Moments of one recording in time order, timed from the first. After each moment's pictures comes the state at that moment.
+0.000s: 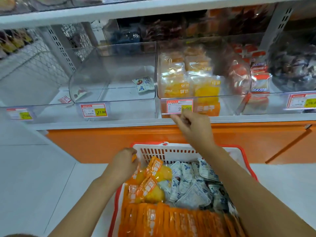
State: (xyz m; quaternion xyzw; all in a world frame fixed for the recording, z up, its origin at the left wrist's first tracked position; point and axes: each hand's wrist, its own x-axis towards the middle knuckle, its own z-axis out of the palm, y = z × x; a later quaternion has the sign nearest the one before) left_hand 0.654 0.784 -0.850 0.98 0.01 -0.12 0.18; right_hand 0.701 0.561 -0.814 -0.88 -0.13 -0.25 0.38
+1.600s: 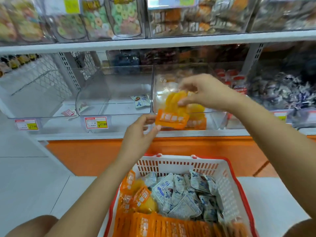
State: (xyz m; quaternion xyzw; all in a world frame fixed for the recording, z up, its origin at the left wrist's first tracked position) left_hand 0.665 0.719 -0.751 0.86 -0.09 0.10 0.50; right_hand 0.720 0.509 -0.652 -0.93 -0.24 -0.05 0.28
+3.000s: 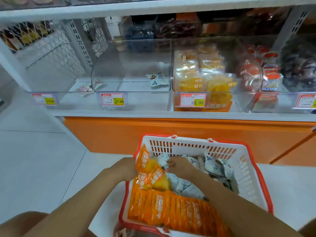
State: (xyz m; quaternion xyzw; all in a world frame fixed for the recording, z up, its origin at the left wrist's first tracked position) left_hand 0.620 0.805 -0.846 0.94 -0.01 -0.35 0.06; right_hand 0.654 0.606 -0.942 -0.91 -0.08 0.29 0.29
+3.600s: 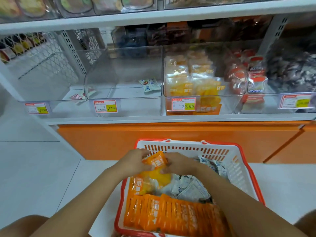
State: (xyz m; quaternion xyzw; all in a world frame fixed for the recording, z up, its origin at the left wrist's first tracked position) left_hand 0.638 0.782 -0.839 0.93 -0.04 -0.25 0.26; right_hand 0.658 0.593 -0.888 -0.85 -0.21 0.31 0.37
